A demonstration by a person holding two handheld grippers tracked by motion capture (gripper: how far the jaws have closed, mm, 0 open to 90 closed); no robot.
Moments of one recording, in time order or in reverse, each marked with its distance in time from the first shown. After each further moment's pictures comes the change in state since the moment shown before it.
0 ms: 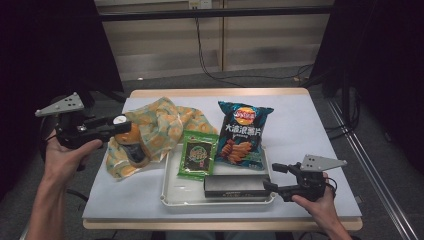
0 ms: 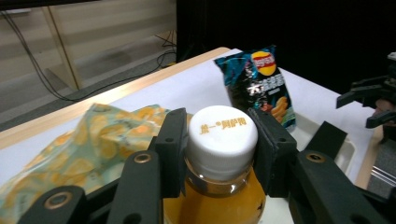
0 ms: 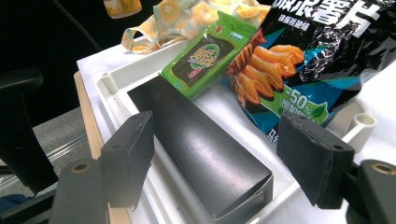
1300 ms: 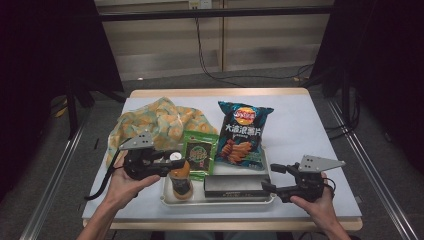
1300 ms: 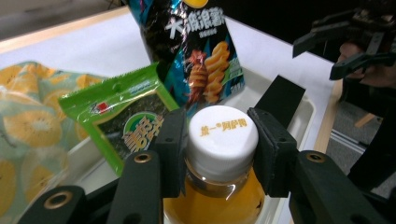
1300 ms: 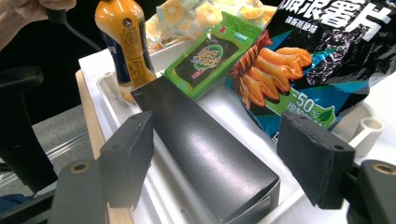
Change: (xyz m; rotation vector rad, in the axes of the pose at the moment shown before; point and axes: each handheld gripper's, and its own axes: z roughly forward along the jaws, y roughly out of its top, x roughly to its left) left arm -0.072 -0.058 0.097 0.122 -0.159 -0.005; right arm 0.004 0.002 0.002 0.002 0.004 -0.012
